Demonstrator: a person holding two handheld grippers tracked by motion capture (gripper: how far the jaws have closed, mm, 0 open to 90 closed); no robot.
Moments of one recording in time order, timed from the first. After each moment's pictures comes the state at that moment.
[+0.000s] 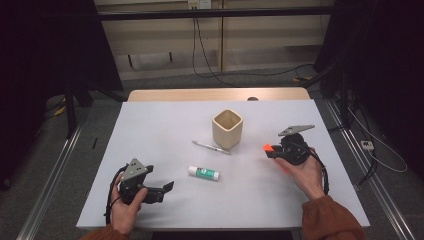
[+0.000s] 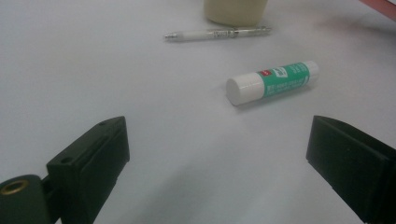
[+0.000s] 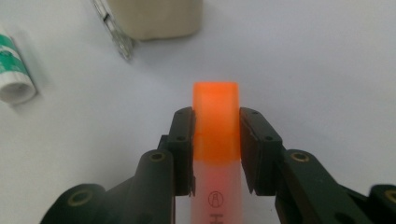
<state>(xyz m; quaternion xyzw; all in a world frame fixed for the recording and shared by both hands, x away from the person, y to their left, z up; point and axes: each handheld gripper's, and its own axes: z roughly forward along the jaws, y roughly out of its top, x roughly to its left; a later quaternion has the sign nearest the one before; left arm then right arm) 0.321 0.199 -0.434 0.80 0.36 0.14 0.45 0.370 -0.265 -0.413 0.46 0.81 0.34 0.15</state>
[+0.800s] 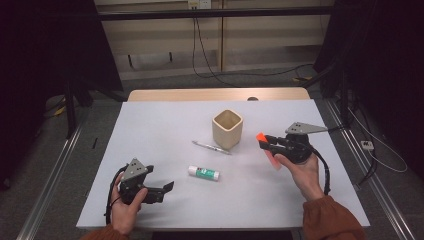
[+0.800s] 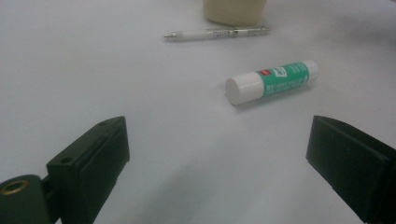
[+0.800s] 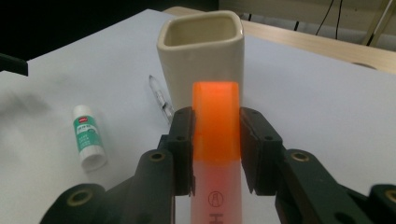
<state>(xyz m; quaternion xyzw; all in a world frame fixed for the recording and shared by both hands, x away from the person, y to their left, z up) 0.321 0.199 -0.434 0.80 0.36 0.14 0.45 0.360 -0.262 -0.397 0.41 0.75 0.50 0.17</state>
